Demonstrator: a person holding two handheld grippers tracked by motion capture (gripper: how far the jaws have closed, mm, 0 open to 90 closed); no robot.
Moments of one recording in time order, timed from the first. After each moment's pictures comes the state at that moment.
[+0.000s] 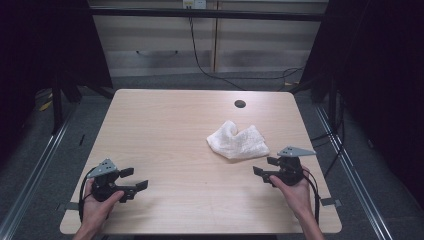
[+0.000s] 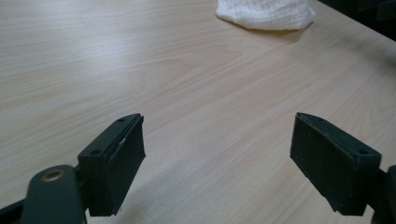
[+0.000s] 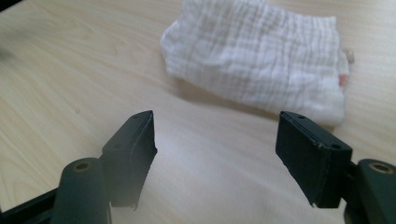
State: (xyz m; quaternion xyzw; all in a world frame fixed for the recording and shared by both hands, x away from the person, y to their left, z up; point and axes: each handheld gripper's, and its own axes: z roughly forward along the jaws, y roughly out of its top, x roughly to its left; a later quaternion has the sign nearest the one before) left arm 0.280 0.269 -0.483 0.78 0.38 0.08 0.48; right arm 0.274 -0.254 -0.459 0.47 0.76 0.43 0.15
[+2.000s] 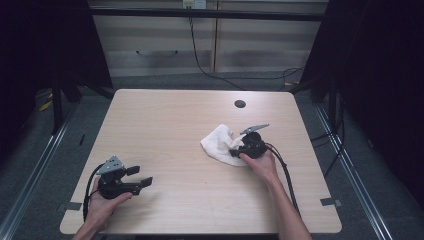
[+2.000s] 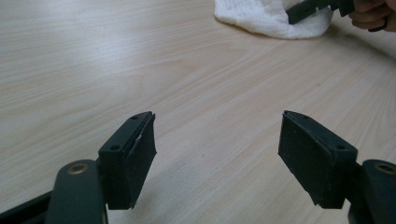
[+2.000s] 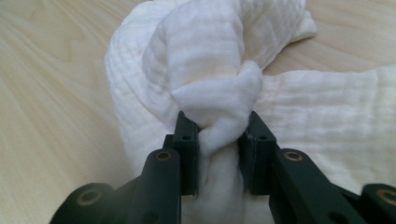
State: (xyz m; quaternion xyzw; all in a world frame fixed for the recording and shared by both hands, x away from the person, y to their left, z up) left arm 0.287 0.257 -0.485 0.79 0.38 0.09 0.47; right arm 0.379 -0.189 -0.498 0.45 0.82 0.35 0.08
